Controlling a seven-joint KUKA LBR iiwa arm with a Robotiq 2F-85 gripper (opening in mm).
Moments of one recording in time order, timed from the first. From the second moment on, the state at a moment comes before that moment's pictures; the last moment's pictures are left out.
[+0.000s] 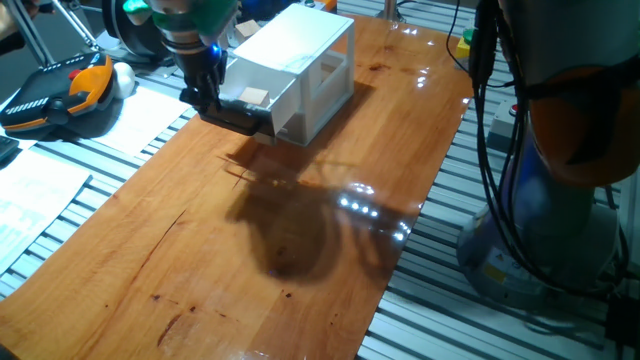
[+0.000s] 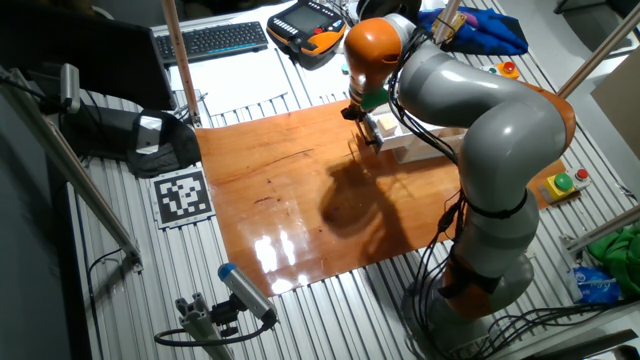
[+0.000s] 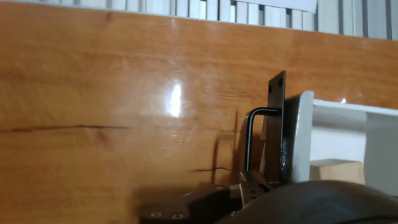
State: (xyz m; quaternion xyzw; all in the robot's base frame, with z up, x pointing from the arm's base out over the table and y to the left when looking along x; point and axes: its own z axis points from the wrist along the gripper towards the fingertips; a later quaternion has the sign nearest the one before) arm 0.579 0.065 0.216 -0.06 0.99 -0.08 0.06
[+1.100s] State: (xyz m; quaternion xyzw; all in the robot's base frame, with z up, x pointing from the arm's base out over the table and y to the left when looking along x) arm 0.580 0.065 0.217 -0.09 0.99 -0.06 0.07
